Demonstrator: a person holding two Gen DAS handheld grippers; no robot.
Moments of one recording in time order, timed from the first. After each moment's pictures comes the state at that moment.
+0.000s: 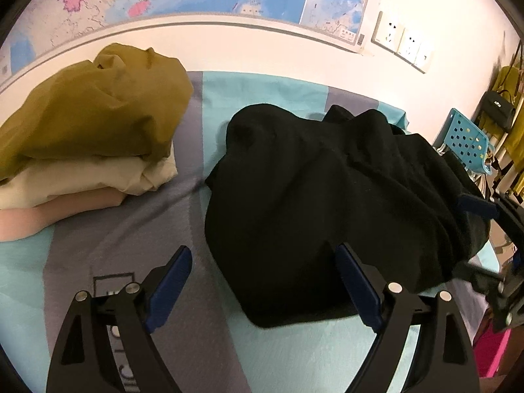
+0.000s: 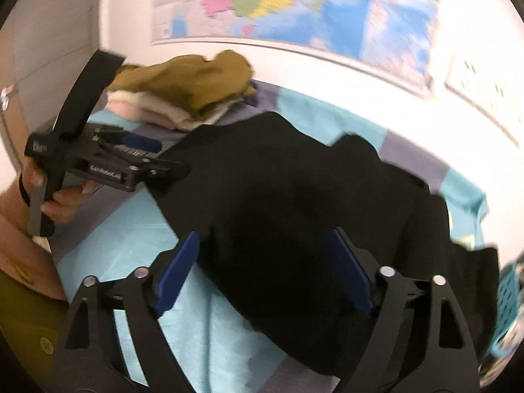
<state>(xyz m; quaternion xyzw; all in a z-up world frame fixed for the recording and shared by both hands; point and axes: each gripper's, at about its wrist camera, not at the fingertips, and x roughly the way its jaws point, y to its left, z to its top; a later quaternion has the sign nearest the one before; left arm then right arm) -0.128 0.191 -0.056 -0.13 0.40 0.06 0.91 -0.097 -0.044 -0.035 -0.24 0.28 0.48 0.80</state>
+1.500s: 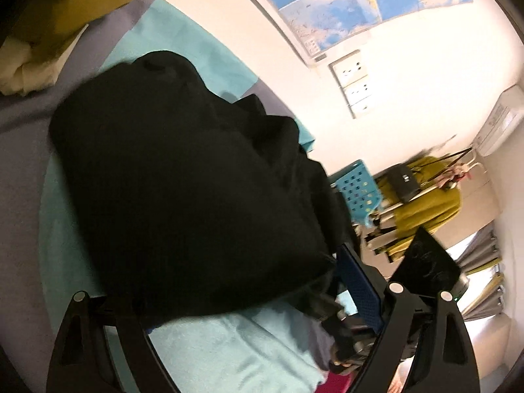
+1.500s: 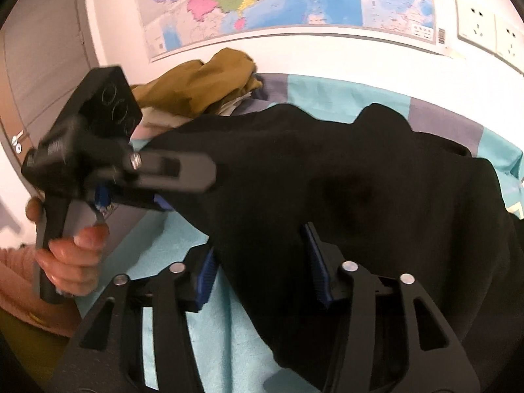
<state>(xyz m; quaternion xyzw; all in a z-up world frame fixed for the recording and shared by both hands) -0.098 0.177 -0.085 -0.42 0.35 -0.16 0.82 -0.065 -0.030 -0.058 -0.14 0.34 0.50 0.78</state>
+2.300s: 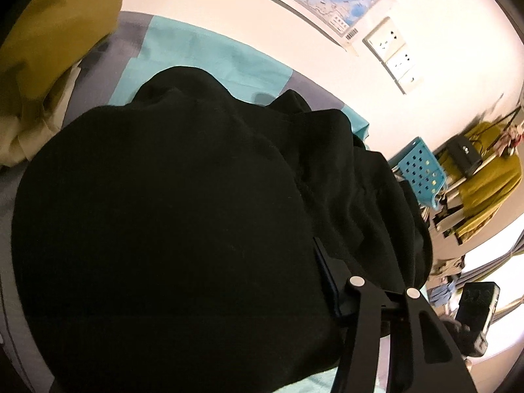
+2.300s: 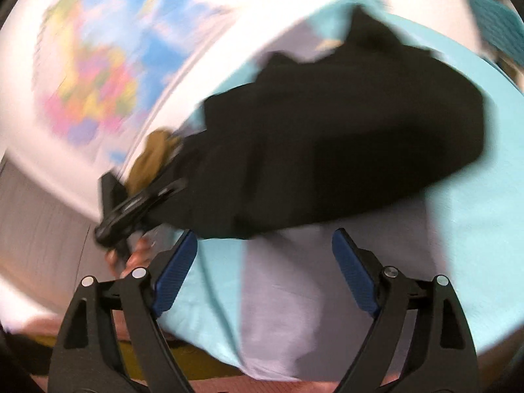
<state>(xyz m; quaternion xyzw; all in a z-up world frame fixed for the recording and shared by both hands) -0.057 0.167 -0.080 -0.29 0.42 -0.06 0.86 -0.034 -0.247 -0.073 0.22 0.49 0.34 0.77</state>
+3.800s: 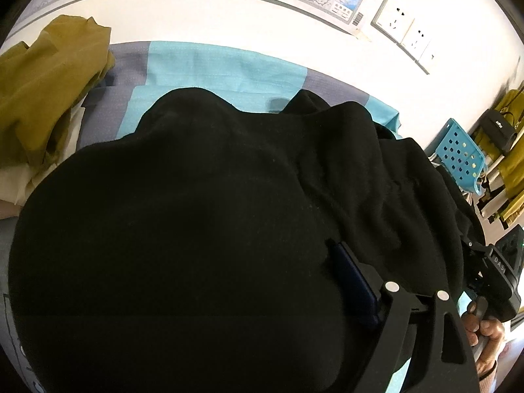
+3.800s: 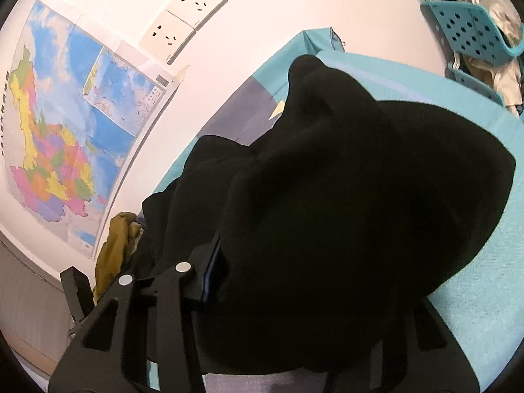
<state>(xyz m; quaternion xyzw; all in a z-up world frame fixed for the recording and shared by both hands) -0.046 0.153 -0.077 -0.20 0.43 0.02 0.88 0.050 -0.232 -0.091 0.28 0.41 0.26 0.83</state>
